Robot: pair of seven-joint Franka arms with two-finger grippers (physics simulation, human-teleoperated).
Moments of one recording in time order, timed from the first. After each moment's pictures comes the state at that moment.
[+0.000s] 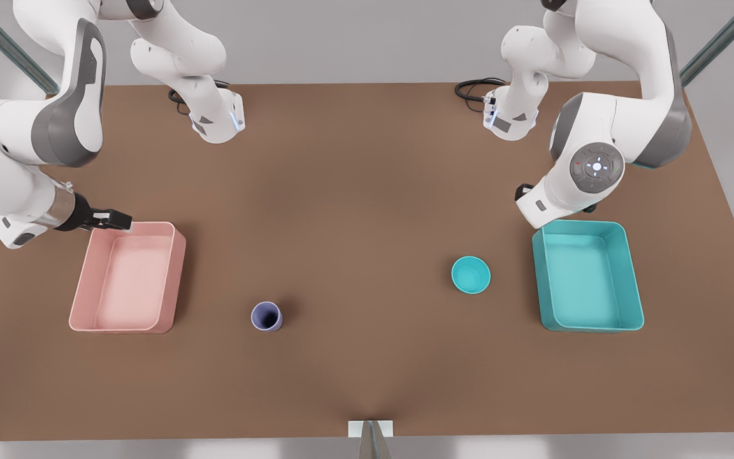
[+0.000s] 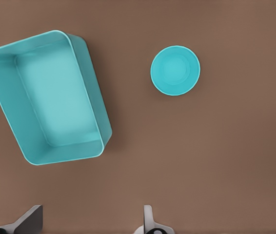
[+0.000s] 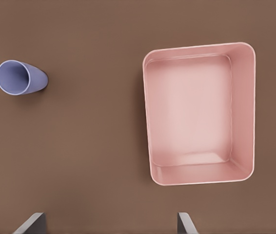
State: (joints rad) left arm -0.34 0.19 0.04 -1.46 0.14 1.32 -0.02; right arm 0.05 0.15 -0.10 -1.48 0.05 1.49 0.03
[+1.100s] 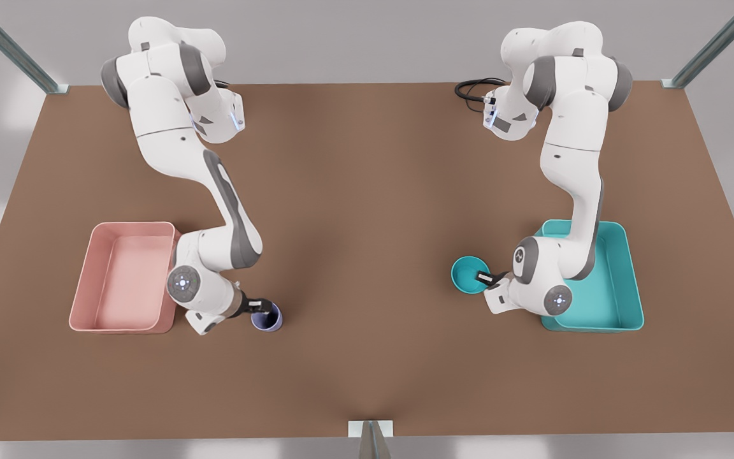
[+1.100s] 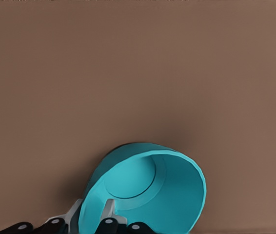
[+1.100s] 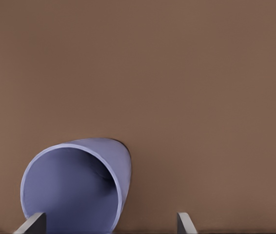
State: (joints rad) left arm -0.22 0.75 0.04 -1.55 -0.31 1.92 0.33; right arm 0.32 0.70 -0.07 -1.48 0.22 2.17 0.16
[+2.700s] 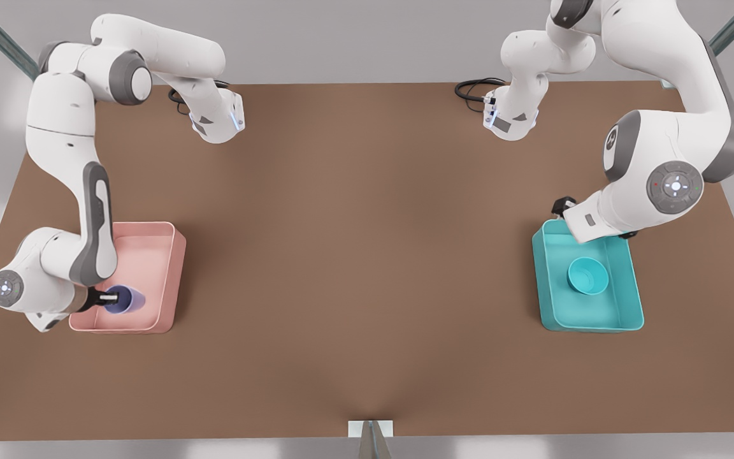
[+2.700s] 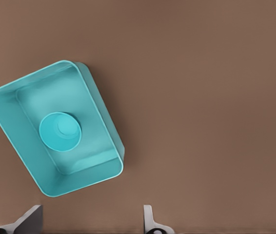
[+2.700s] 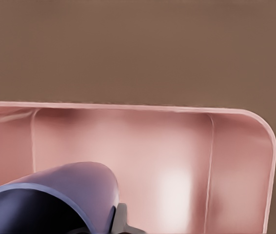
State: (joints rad) left arm -0.08 0.27 -0.10 -1.33 0.12 1.32 0.26; right arm -0.17 0.66 -0.09 -1.49 0.02 2.03 -0.30
